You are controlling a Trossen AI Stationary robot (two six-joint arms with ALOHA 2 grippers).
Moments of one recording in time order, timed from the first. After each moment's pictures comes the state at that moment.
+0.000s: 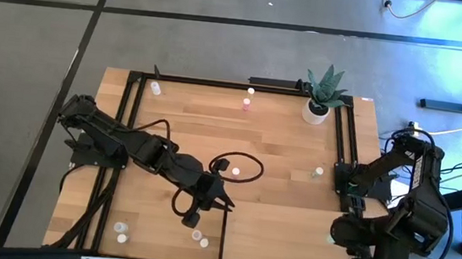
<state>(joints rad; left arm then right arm) -0.40 1.58 1.56 -0.39 -0.04 -0.09 1.11 1.52 1.81 -1.57 0.23 1.10</state>
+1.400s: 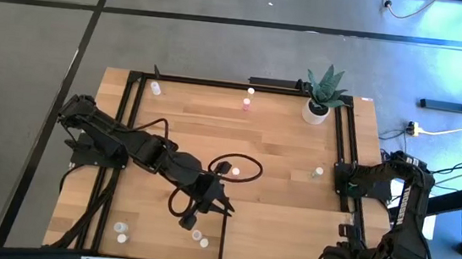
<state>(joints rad) -0.40 1.58 1.56 -0.34 0.03 -0.04 1.16 1.72 1.81 -1.48 0.11 1.23</state>
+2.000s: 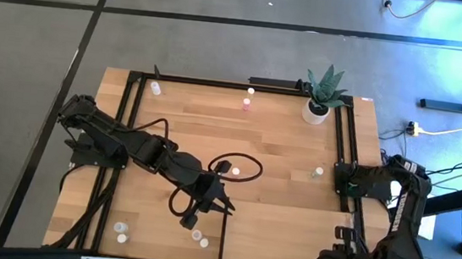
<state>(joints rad) -0.40 1.58 1.56 -0.34 0.01 -0.04 1.16 1.77 1.81 -1.47 0.13 1.22</state>
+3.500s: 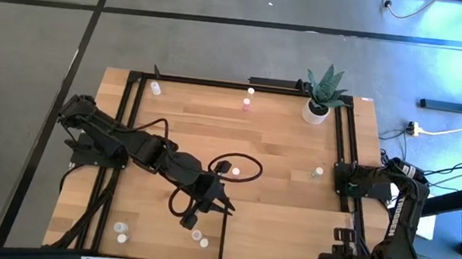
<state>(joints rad) -0.40 1.58 1.56 -0.34 0.01 -0.04 1.16 1.80 1.81 -1.50 0.09 1.17</state>
